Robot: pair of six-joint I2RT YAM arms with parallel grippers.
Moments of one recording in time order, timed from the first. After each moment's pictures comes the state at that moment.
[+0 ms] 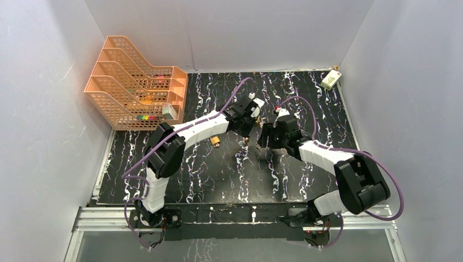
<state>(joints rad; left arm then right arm) -0.84 2.03 1.62 -0.57 -0.06 -0.18 0.46 1.40 0.64 0.03 -0.09 0.42</state>
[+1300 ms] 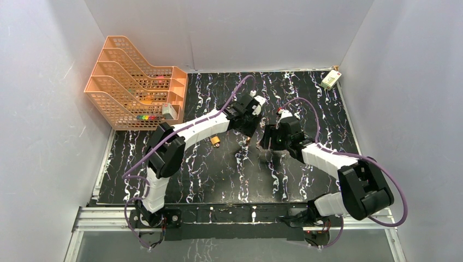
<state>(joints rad) -0.84 2.04 1.66 -0.57 -0.07 -0.19 0.45 1.35 0.61 0.02 -0.09 0.41</state>
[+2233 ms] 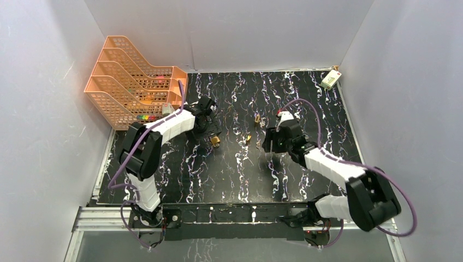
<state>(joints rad) -0.52 1.84 1.27 -0.67 -0.17 -0.86 0.45 1.29 0.58 -0.02 -0.09 0.38</state>
